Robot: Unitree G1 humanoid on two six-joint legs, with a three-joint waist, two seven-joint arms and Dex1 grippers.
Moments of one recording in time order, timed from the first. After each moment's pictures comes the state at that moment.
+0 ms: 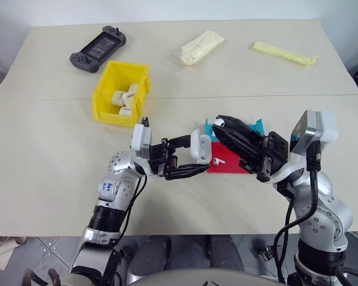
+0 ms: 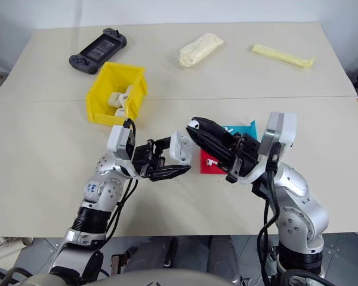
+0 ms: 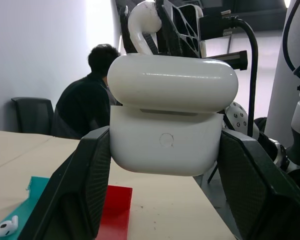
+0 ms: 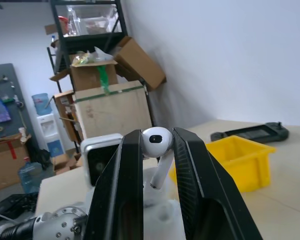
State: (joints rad) left arm -0.39 0.18 -0.10 0.02 -0.63 0.12 -1.23; right arm -0.14 -0.30 -0.12 -0.65 0.85 0.47 0.74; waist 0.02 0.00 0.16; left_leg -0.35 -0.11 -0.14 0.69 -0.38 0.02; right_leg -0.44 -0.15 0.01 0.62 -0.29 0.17
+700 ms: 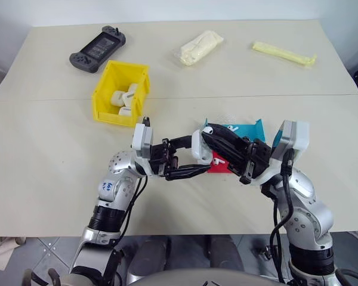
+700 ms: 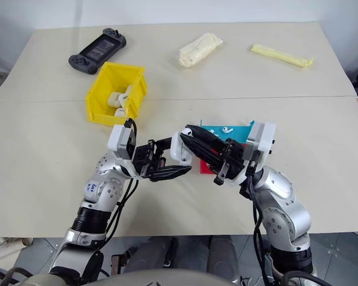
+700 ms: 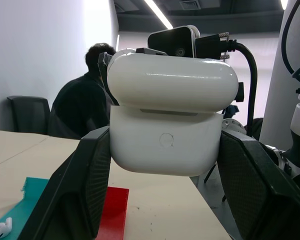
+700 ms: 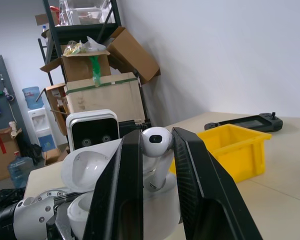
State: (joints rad) left arm -0.39 0.17 -0.10 0.01 -0.63 0.14 -1.22; right arm -0.12 -0.30 -0.01 -0.54 0.74 0.31 0.76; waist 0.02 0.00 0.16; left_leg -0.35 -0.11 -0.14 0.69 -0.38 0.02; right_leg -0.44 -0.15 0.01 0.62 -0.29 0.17
